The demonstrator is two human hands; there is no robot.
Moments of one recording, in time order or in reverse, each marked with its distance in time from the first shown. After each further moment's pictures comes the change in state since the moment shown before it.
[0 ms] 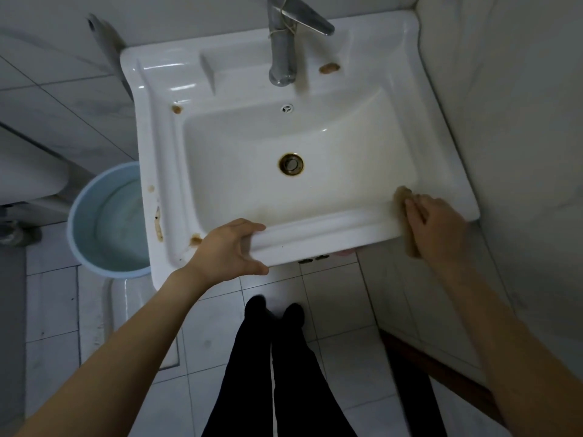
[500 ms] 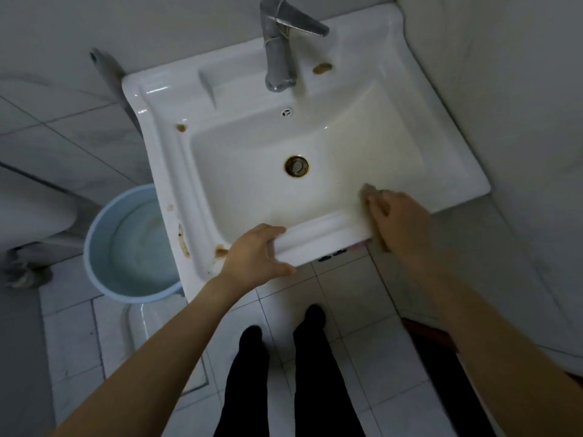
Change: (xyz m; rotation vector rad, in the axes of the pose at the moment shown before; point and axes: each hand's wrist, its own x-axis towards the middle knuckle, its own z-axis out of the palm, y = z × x) left_hand 0.000 -0.003 -0.002 0.041 -0.047 0.044; right_hand -0.031 -0.079 0.025 0.010 -0.072 -0.010
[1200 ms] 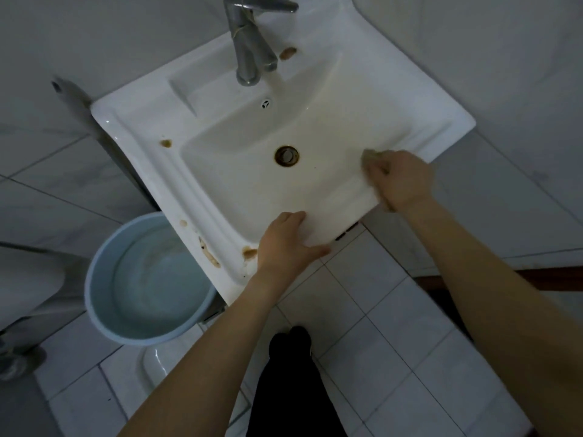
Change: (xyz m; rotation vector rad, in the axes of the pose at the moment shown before) left_hand 0.002 -0.023 0.005 -0.011 0.016 0.196; right_hand -0.012 -0.058 0.006 -0.041 0.068 0.320
